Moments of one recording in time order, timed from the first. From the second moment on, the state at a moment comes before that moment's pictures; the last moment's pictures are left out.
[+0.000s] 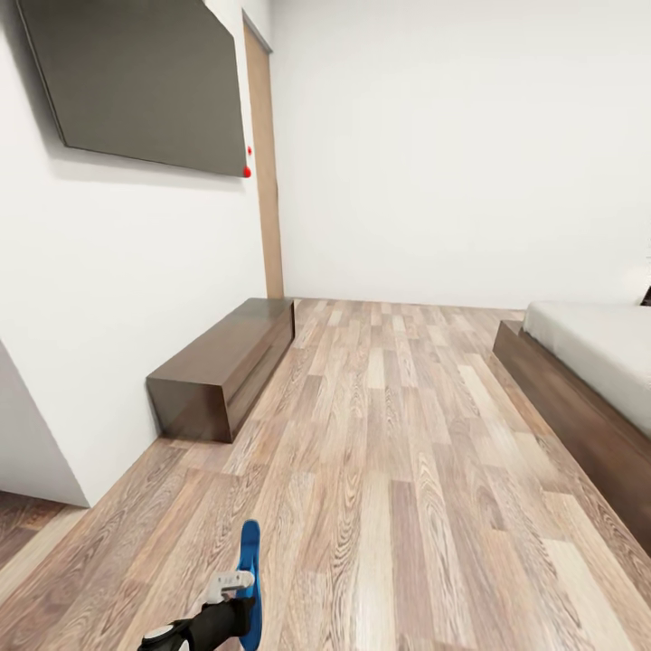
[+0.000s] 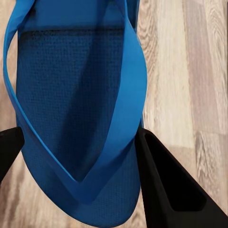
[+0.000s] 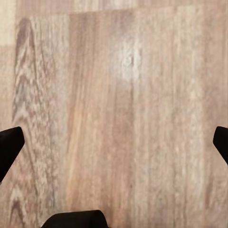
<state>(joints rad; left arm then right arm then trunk) -0.35 -0.01 0.09 -0.46 0.09 0.10 -0.42 -0.02 -0.20 -0.17 -0.55 -0.15 0.07 0.31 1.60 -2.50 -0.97</state>
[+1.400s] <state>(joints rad) -0.35 -0.01 0.09 -0.46 0.10 0.10 -0.42 -0.02 -0.20 -0.17 -0.55 -0.15 0.07 0.31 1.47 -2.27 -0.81</state>
